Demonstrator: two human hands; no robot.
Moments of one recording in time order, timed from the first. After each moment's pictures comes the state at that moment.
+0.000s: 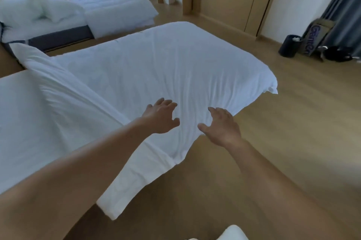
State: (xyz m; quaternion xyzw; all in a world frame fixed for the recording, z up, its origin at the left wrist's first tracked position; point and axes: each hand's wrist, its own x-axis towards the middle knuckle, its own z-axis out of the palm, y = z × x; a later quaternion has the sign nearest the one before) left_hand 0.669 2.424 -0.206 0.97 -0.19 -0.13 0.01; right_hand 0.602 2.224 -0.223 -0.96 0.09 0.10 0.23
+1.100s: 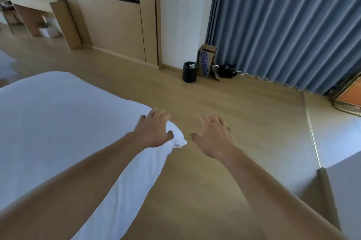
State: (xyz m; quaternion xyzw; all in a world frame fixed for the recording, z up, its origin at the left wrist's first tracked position) left_hand 1.054 1.782 -0.159 0.90 -0.42 -0.10 0.03; right_hand 0.913 1.643 -0.146 -0.95 0.28 0.01 0.16
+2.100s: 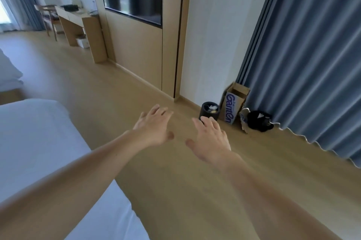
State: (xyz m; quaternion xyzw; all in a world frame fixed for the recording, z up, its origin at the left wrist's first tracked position) left_hand 1.505 1.352 -0.125 0.95 -0.30 -0.07 0.05; right_hand 1.402 1.201 -0.118 -0.98 0.14 0.04 0.14
